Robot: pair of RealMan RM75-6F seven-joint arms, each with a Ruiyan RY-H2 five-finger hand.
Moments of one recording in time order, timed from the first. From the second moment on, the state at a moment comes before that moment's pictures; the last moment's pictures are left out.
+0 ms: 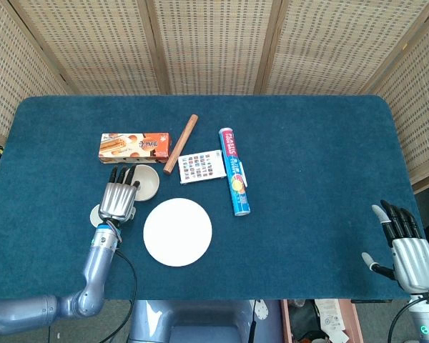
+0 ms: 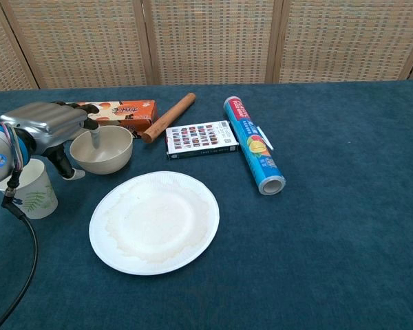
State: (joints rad) left arm -0.68 -1.66 -0.24 -1.56 0.78 1.20 1.01; right arm 0.07 -1.09 0.05 -1.67 -1.58 1.53 0.01
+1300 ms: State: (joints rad) left arm -0.72 -1.78 -0.18 -1.31 0.83 1.20 0.92; right arm 0.07 -1.09 0.05 -1.67 -1.58 1.52 0.01
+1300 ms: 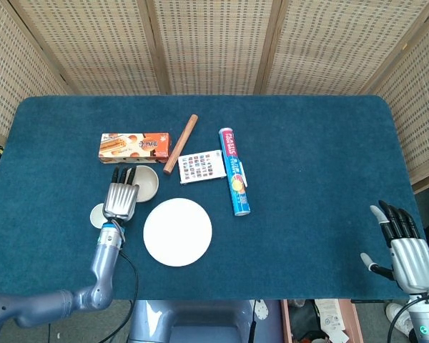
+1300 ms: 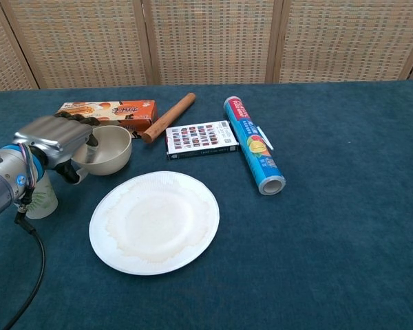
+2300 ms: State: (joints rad) left arm -0.70 -1.68 -0.18 -1.49 0.96 1.29 0.89; right arm 0.07 -1.09 0.05 -1.67 -1.58 1.53 0.02
